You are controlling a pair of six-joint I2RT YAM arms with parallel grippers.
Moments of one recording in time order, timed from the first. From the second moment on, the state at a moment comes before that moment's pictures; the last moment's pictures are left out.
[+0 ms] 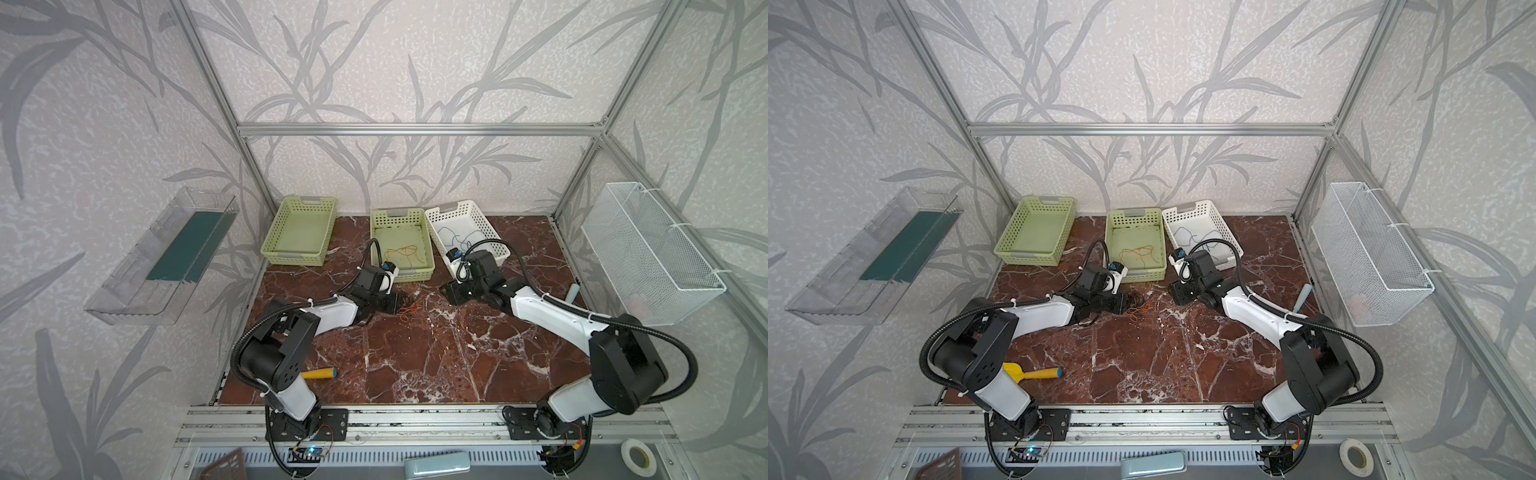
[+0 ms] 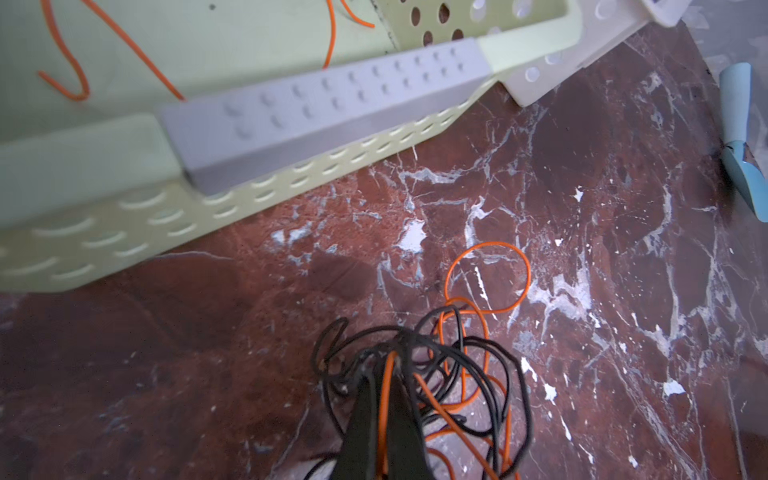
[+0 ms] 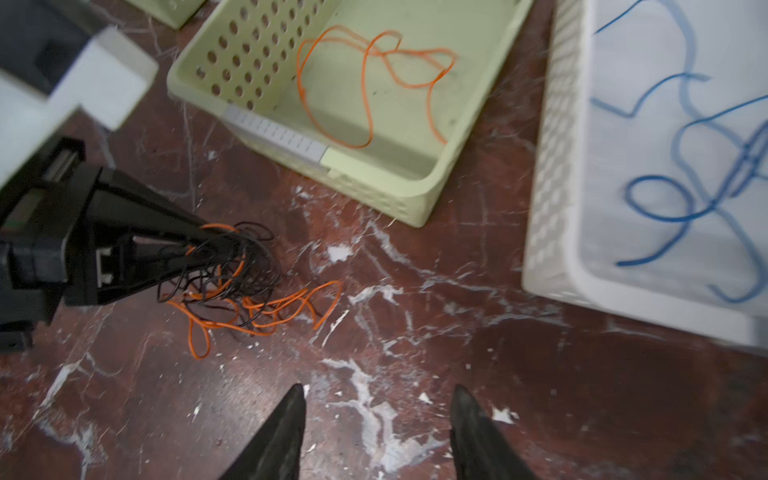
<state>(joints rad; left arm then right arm) -0.47 1.66 0.77 0.09 0.28 -0.25 0.55 1.55 0.94 -0.21 -0.19 0.10</state>
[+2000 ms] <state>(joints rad) -0.43 1.53 0.72 0.09 -0.06 -0.24 0.16 1.48 0.90 -0.38 -0.06 0.11</state>
